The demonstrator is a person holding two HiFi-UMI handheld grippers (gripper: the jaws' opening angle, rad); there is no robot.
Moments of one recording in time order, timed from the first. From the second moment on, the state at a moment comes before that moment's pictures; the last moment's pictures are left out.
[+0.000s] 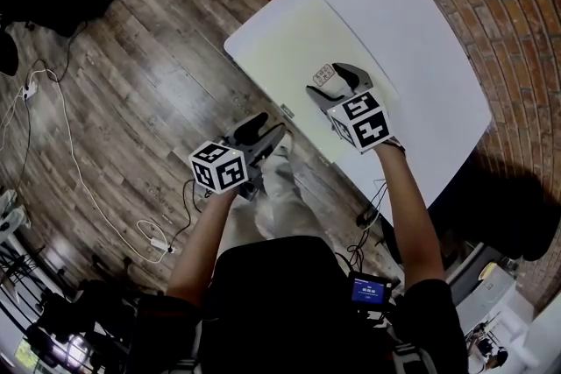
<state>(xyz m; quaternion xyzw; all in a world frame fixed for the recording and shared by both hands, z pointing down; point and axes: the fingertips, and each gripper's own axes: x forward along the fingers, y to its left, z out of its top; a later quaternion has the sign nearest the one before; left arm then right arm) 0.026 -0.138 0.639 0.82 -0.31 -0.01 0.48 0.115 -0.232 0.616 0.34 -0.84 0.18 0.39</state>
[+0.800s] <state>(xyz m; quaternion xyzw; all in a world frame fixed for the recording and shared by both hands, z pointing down) 0.018 -0.147 0.649 0.75 -0.28 -0.12 0.59 0.079 -0.205 0.611 0.31 -0.86 0.17 0.38</state>
